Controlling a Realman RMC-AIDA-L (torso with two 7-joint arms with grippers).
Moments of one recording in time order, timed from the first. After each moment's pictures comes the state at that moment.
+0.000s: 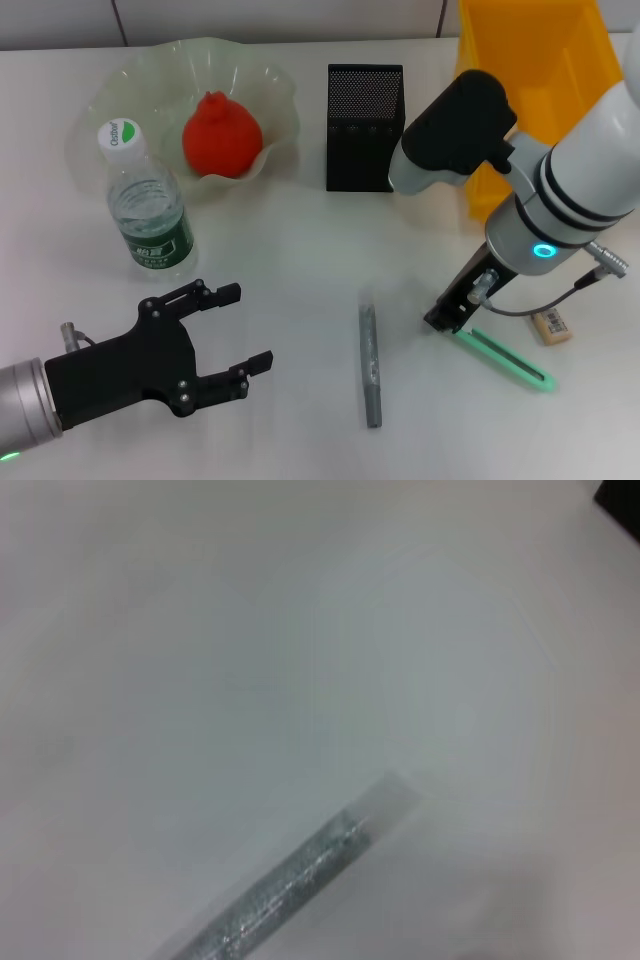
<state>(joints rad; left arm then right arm) -0.25 -2.07 1.03 0.39 1.58 1.56 -0.70 0.65 2.09 -1.76 -1.25 -2.57 -1.45 2.80</state>
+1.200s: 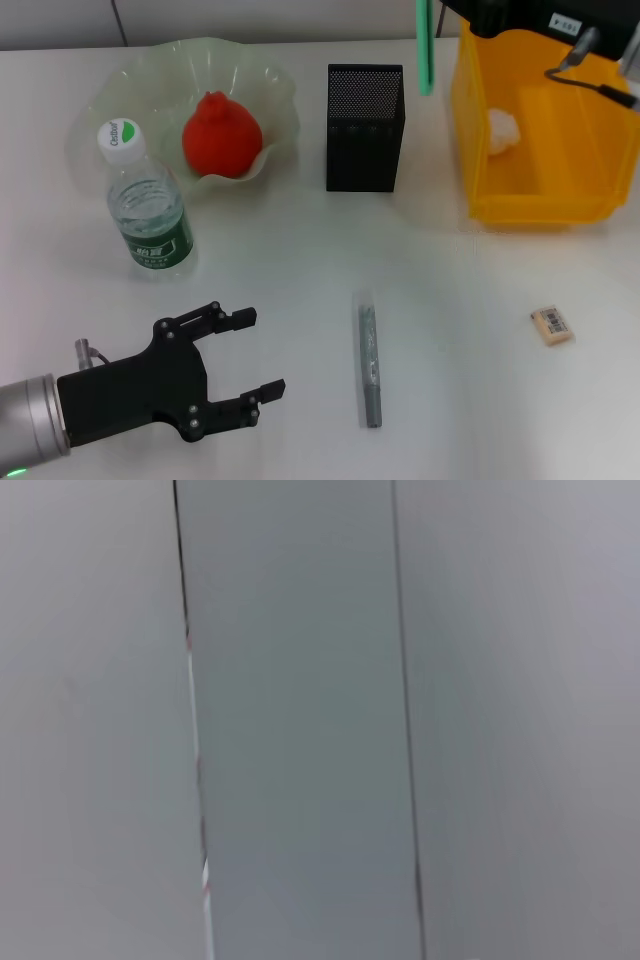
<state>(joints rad) -0.24 -2.07 1.09 0.39 1.58 1.56 -0.70 0.41 2.08 -1.21 -1.04 -1.31 -1.11 1.45</state>
